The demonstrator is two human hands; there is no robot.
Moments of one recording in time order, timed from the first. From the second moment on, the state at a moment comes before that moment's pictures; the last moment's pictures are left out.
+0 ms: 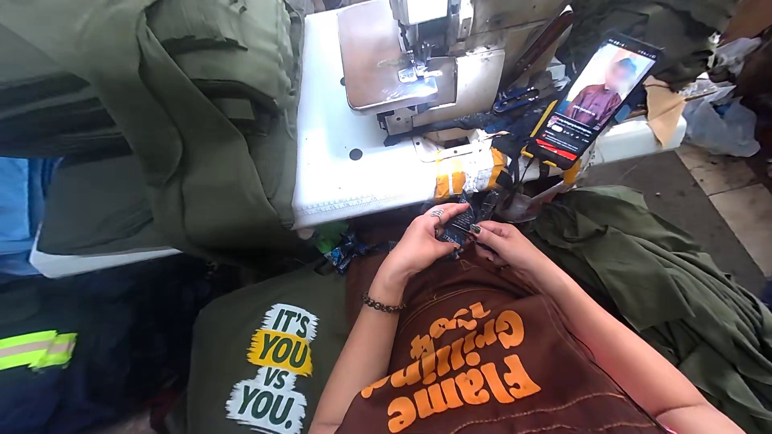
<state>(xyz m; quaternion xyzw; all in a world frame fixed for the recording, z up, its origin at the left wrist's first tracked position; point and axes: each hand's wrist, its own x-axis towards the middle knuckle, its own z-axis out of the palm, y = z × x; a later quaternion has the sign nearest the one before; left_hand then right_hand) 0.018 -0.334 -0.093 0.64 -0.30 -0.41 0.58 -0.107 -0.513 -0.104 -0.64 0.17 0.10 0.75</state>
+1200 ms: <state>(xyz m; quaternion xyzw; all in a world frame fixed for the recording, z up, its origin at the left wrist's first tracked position) 0.019 -0.329 -0.091 0.64 -0.27 -0.39 0.61 -0.113 -0.519 -0.104 -0.64 0.14 0.10 0.75</state>
